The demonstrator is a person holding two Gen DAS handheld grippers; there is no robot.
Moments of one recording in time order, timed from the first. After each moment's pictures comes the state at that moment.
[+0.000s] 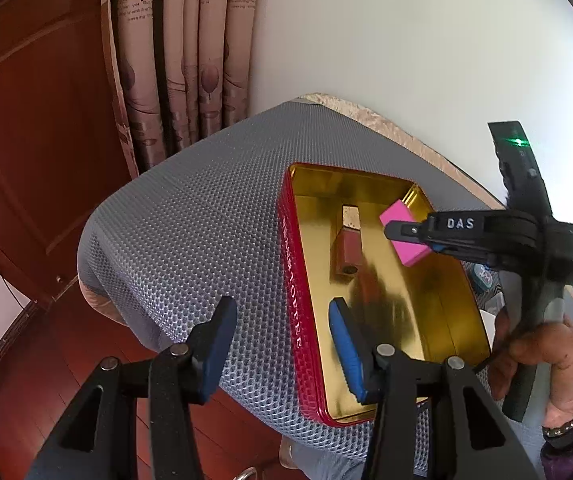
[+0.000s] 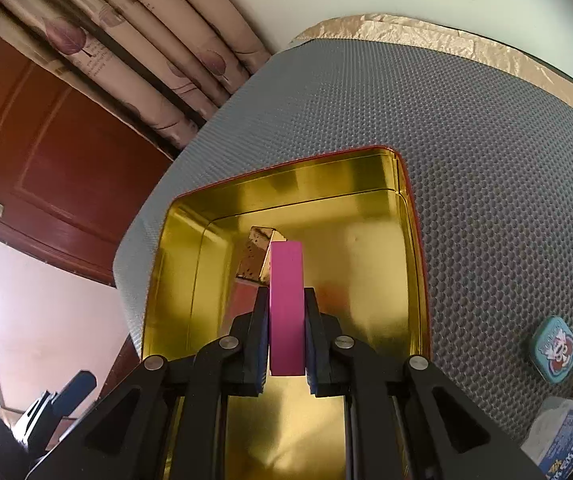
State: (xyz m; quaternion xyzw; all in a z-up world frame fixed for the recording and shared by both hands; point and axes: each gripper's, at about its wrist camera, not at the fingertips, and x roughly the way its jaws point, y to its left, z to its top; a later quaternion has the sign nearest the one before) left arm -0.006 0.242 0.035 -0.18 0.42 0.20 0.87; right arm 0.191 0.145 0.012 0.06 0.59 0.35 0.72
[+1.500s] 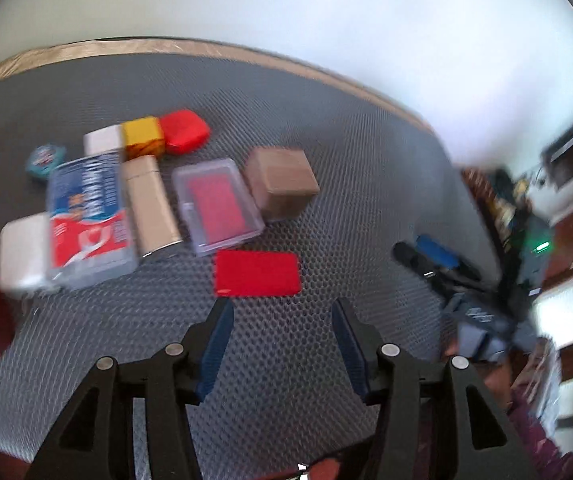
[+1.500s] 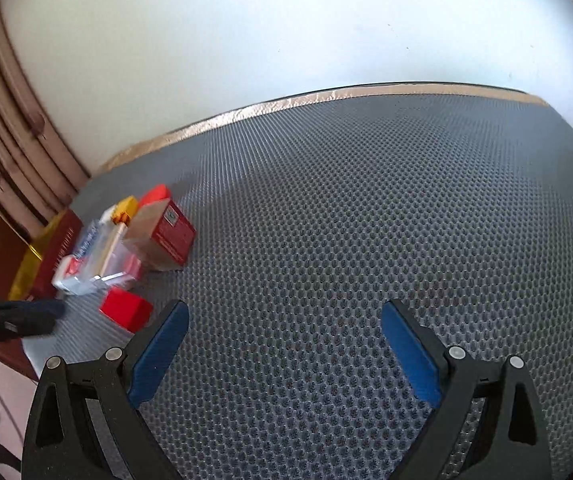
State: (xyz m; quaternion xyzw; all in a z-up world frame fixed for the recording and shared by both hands) left arm 0.114 -0.101 -0.006 -0.07 0.55 -0.21 0.81; right arm 0.041 -0.308 0.008 0.14 0.45 0.09 0.88
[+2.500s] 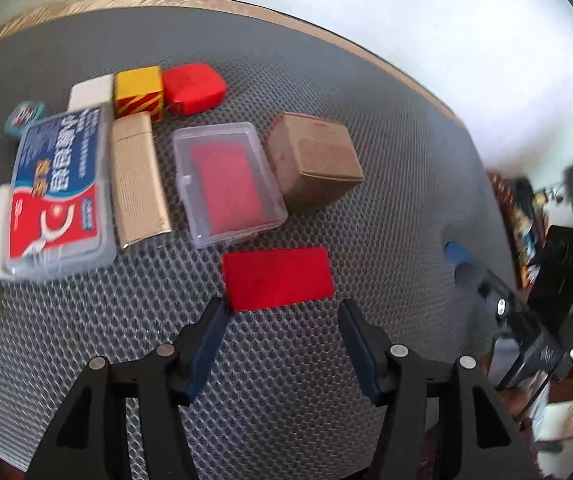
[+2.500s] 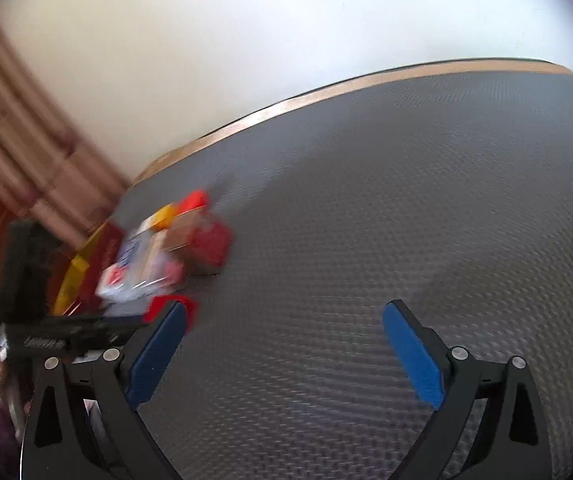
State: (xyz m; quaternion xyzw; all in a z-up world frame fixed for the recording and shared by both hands) left arm 0.135 -0.116 -0.048 -0.13 0.59 -0.18 0.78; right arm 0.039 -0.321 0.015 0.19 0.46 0.17 0.85
